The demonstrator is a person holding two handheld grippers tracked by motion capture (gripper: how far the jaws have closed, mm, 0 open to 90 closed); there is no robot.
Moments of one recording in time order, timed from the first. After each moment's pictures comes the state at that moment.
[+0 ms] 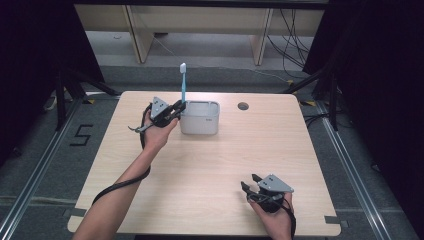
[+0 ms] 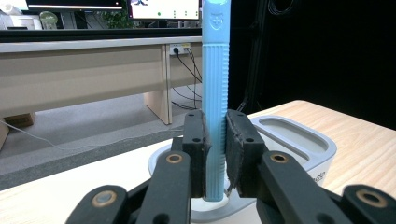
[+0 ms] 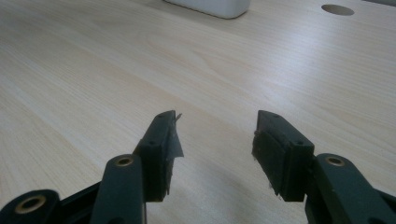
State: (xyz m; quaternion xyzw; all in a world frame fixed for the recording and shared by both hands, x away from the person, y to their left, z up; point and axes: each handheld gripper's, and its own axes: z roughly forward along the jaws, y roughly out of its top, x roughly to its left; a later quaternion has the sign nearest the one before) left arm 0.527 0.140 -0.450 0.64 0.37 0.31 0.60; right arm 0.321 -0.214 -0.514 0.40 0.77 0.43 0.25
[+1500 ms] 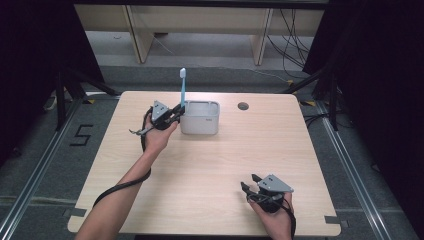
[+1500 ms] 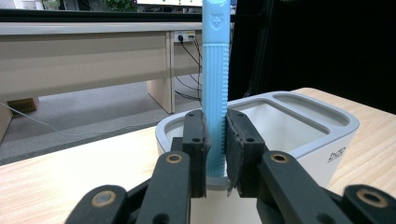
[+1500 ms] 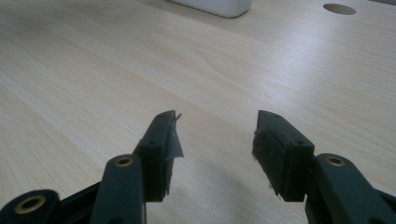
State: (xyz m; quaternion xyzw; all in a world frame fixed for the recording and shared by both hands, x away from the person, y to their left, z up) left arm 0.531 0.143 -0.470 0.65 0.39 0.30 0.58; right arm 0.321 -0.213 -0.515 0.40 0.77 0.43 0.25
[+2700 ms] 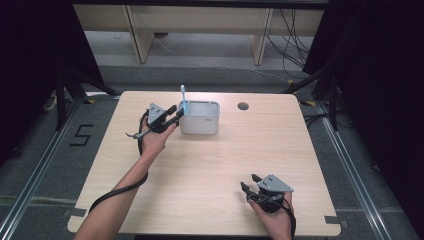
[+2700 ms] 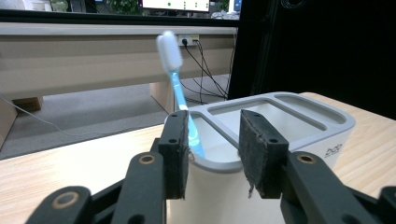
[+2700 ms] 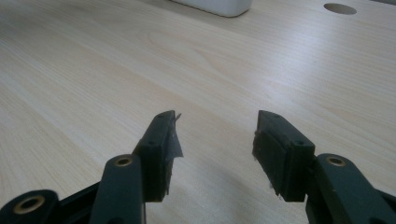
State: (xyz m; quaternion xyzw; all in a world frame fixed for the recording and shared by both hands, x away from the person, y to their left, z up) left arm 0.518 0.153 -0.471 0.63 0.39 0.31 0.59; right arm 0.321 -0.213 -0.515 0.40 0.77 0.43 0.25
